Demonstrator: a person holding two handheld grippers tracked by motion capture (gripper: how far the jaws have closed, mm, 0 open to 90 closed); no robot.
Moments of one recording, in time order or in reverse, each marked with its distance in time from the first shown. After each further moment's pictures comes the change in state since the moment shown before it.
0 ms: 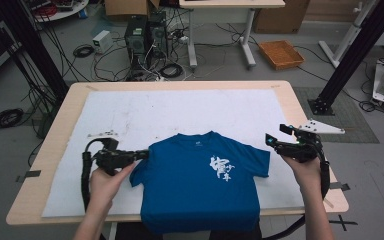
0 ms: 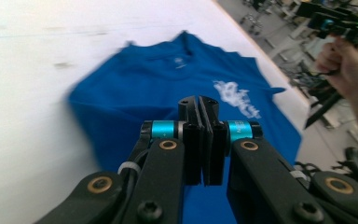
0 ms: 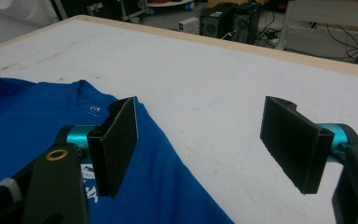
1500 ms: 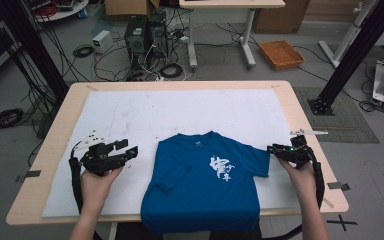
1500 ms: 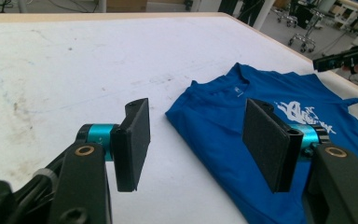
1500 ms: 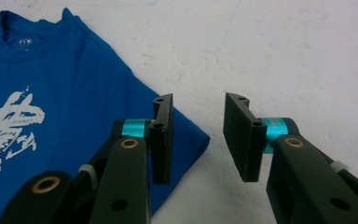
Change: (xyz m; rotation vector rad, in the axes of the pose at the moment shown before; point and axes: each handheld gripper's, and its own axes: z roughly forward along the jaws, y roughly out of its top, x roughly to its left) left arm 0.026 -0.015 -0.039 -0.196 0.232 0.220; right arm -0.038 -0.055 0.038 0.311 -0.030 0.245
